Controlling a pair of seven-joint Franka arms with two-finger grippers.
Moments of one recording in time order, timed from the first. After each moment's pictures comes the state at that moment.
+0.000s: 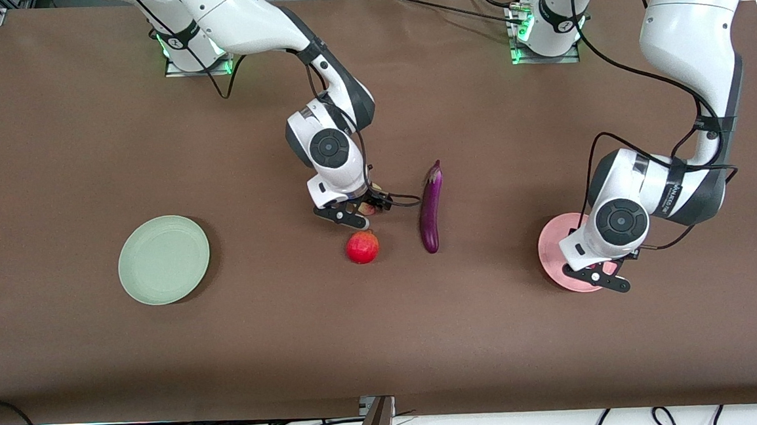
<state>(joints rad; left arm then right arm) 0.04 0.68 -0.23 -1.53 0.52 1.98 -0.02 0.80 0.77 -0.08 -1.56 0.23 2.35 0.96</state>
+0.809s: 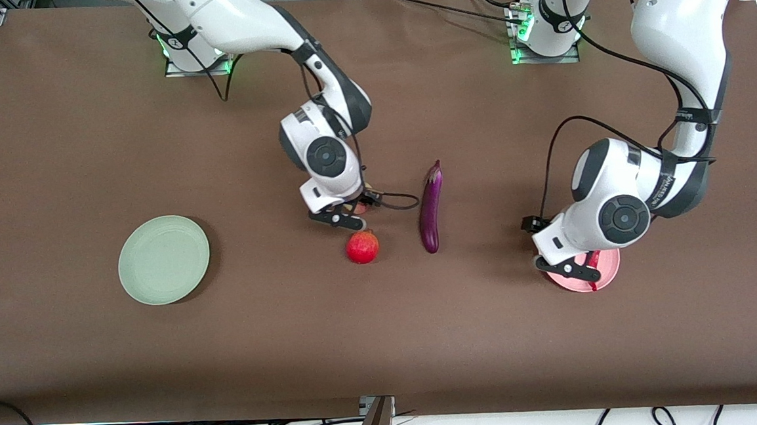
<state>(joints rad) 0.03 0.65 -0.34 -1.50 0.17 1.88 -0.09 0.74 0.72 -0.10 -1.49 0.23 2.08 0.81</state>
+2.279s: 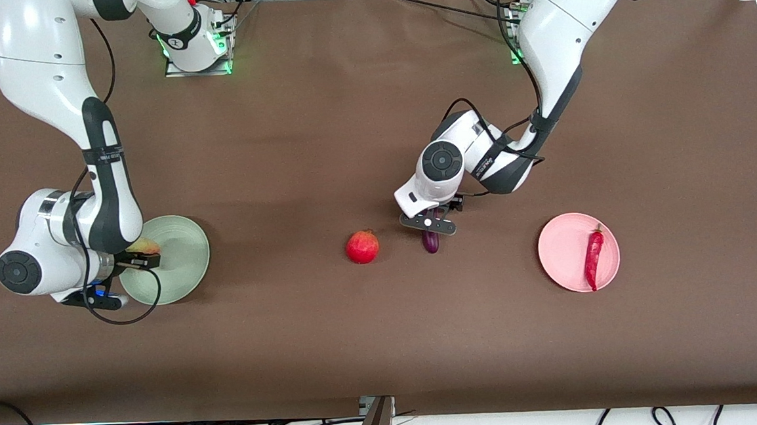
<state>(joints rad) -0.29 0.75 -0.39 -1.65 0.26 2.22 -0.51 0.23 0.76 -0.37 -1.51 0.18 1.96 0.00</state>
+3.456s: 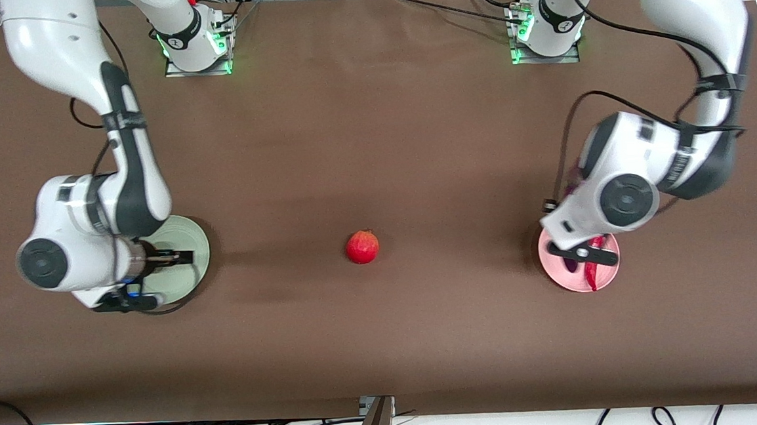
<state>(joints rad) 0.10 0.58 -0.35 -1.49 0.37 1.73 -0.05 0.40 0.67 -0.32 -1.40 0.19 1.83 0.06</state>
